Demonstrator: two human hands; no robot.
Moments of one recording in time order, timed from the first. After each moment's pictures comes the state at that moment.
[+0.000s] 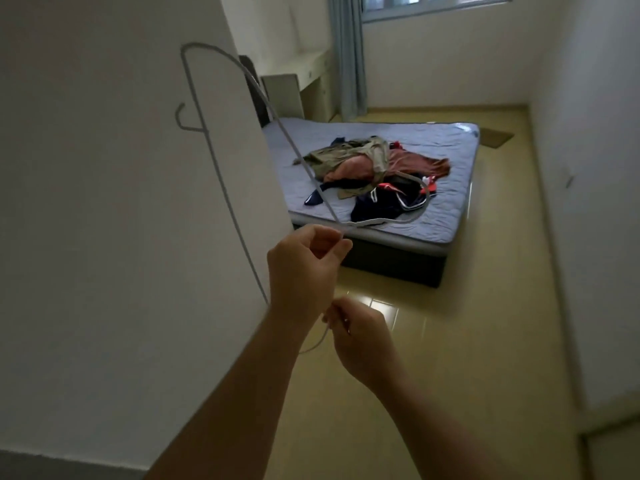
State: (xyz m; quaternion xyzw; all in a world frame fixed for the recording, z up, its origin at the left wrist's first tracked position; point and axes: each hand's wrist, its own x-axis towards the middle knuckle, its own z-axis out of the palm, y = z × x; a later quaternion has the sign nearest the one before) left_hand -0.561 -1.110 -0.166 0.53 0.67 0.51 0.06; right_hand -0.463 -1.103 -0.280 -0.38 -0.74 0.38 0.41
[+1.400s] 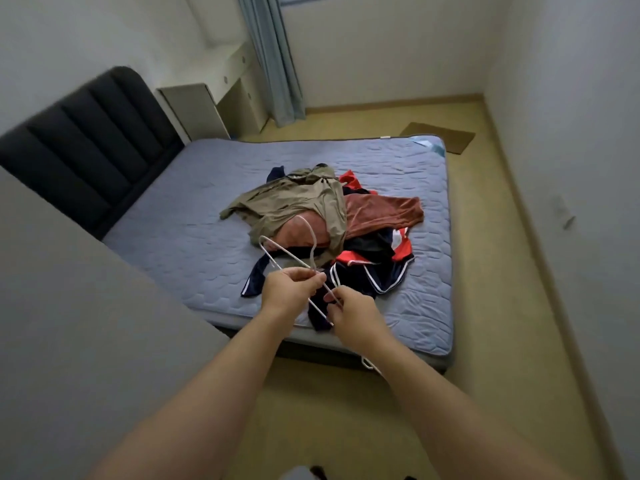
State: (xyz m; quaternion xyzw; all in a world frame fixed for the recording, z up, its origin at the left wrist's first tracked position) left_hand -0.718 -0.375 -0.233 0.38 0.72 0.42 0.41; right_hand -0.573 -0.387 -0.263 -0.54 -0.65 0.47 0.23
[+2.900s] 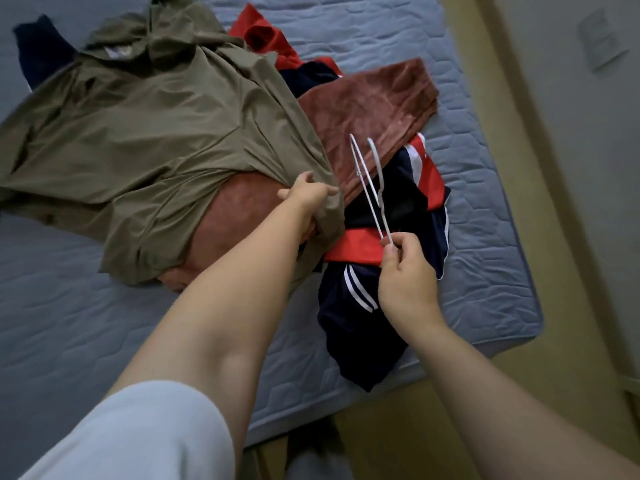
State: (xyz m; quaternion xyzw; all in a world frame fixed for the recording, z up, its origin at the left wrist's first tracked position) left_hand -0.866 0.271 -0.699 0.35 0.67 0.07 0.65; right_hand -0.792 0.082 -0.583 -0.87 -0.30 0.31 0.25
